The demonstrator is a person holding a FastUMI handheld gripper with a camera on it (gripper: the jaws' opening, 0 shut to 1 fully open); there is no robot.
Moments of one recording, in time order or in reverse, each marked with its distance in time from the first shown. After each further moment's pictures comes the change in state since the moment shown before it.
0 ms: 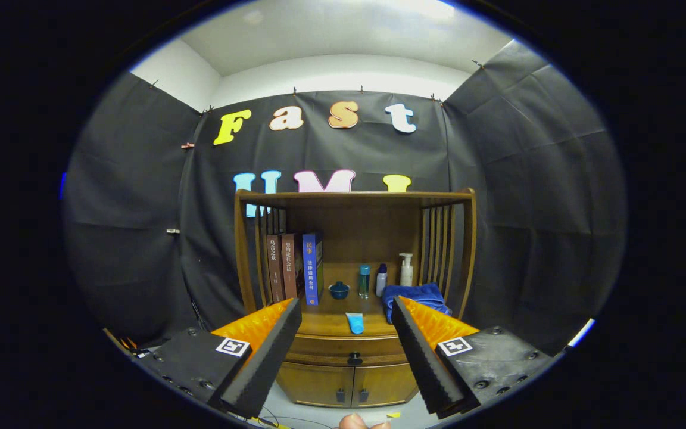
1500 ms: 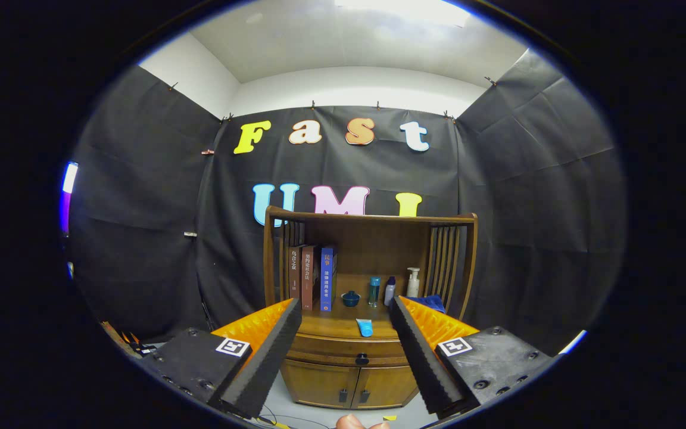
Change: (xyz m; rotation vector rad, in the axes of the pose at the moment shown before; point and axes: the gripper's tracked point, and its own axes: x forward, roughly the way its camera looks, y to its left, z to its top) arm -0.049 0.026 0.024 -0.043 -0.047 0.050
